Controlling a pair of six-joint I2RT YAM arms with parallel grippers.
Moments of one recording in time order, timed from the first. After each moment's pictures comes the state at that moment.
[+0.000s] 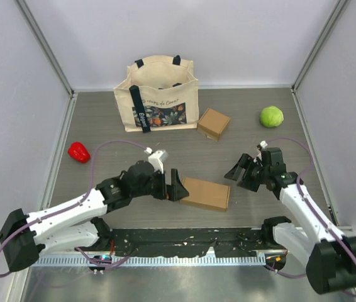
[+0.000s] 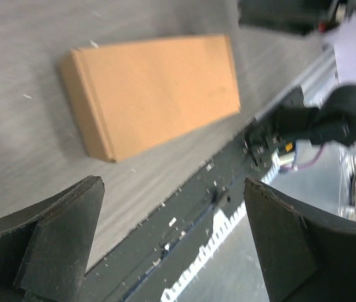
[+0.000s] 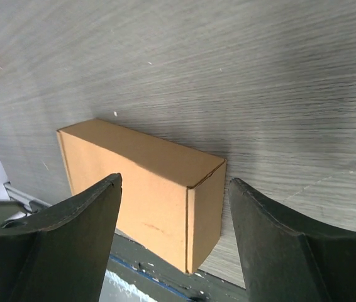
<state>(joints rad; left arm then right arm) -1.00 0.99 0.60 -0.18 0.11 -0.78 0.15 0.85 0.52 -0.51 -0.35 0.66</state>
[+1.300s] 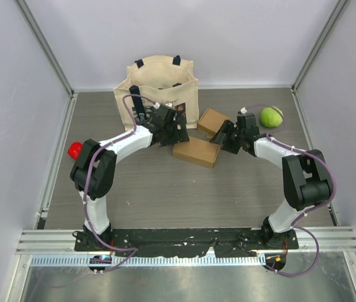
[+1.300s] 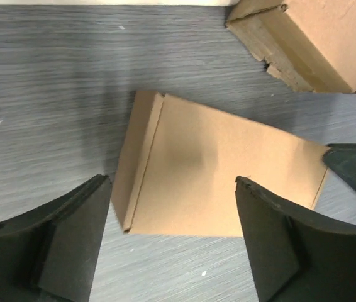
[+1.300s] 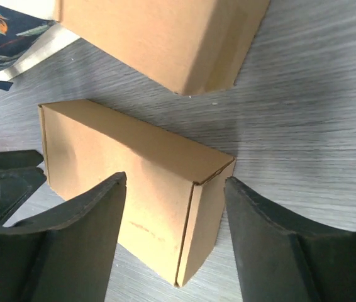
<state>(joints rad) -0.58 1.91 1.38 -0.29 0.03 -0.68 0.23 1.65 0.90 -0.02 -0.26 0.73</state>
